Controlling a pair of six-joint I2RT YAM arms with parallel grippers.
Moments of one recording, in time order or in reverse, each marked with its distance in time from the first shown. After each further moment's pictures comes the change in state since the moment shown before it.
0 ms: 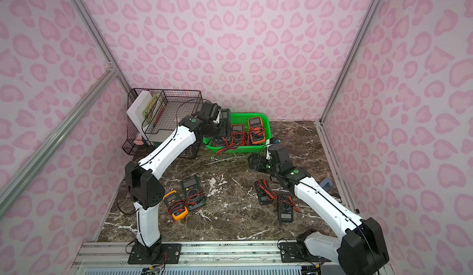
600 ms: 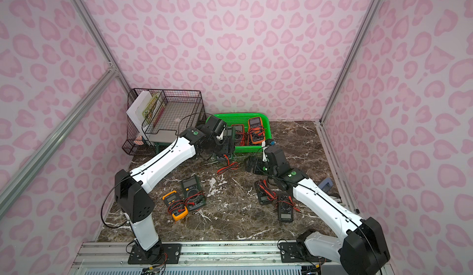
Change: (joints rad) left arm -0.112 -0.188 -0.270 -0.047 0.003 -0.052; right arm 0.063 -0.016 -0.016 0.016 0.001 0.001
